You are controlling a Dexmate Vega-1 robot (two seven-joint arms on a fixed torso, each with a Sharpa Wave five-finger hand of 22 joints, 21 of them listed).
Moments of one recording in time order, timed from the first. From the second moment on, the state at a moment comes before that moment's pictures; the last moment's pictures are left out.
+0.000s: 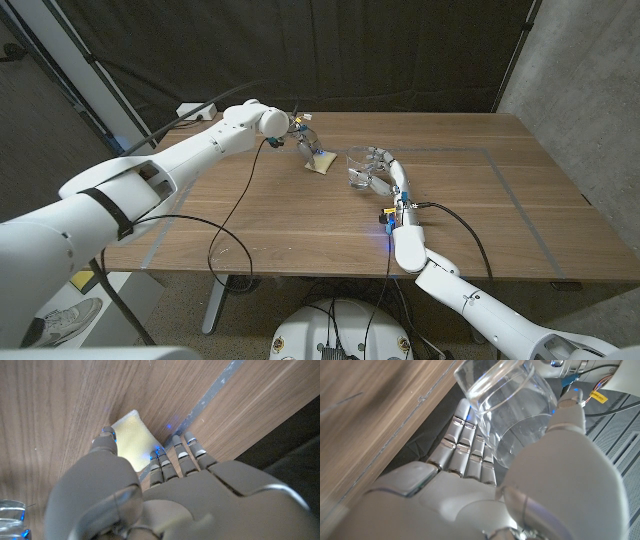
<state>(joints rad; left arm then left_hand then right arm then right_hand) 0.12 0.50 0.98 -1.14 0.79 -0.13 -0.56 0.77 0.03 0.22 -0.08 0.29 0.24 -0.09 0.19 0.19 0.28 -0.14 0.20 0.19 0.28 -0.04 0.27 0.32 0.11 0.02 0.55 0.20 -0.94 -0.39 -0.63 -1.32 -0.19 0.49 -0.75 1.03 -0.11 0.06 -0.15 0.26 0.46 0.08 0.43 0.20 0.54 0.03 0.62 0.37 0.75 0.02 0.53 0.55 0.58 -0.05 0.69 0.38</state>
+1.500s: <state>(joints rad) 0.34 0.59 0.92 -1.32 1.02 -0.03 -0.14 0.99 0.13 0.33 -0.13 0.20 1.00 -0.11 0.34 0.18 1.03 -0.18 0.25 0.22 0.84 -0.10 0.43 0.33 0.35 -0.02 0.73 0.20 -0.95 -0.39 -0.64 -1.32 -0.20 0.50 -0.75 1.03 -0.11 0.06 -0.14 0.25 0.47 0.09 0.42 0.20 0.54 0.02 0.61 0.39 0.75 0.02 0.53 0.59 0.57 -0.05 0.72 0.37</state>
